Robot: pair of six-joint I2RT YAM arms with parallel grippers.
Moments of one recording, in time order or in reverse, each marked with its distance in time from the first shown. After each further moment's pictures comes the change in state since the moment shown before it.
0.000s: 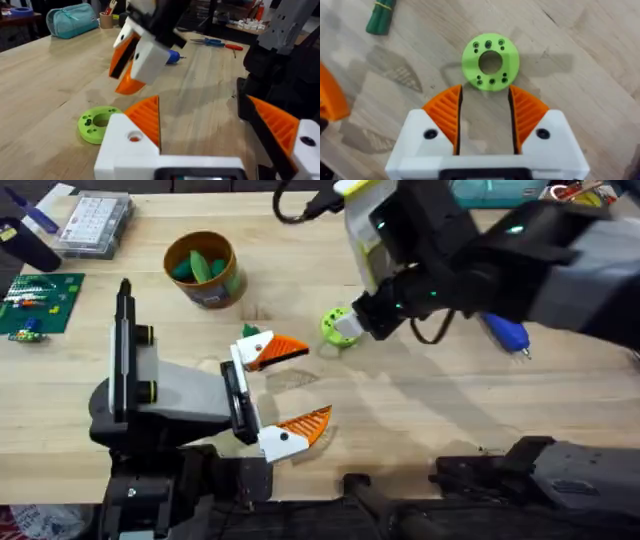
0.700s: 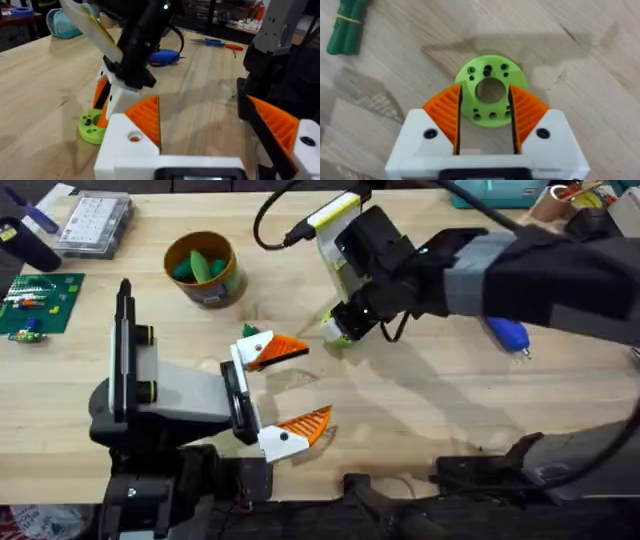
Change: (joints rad) left arm 0.000 0.000 0.000 0.000 0.000 0.000; right arm 0.000 0.240 0.000 0.175 -0.005 0.000
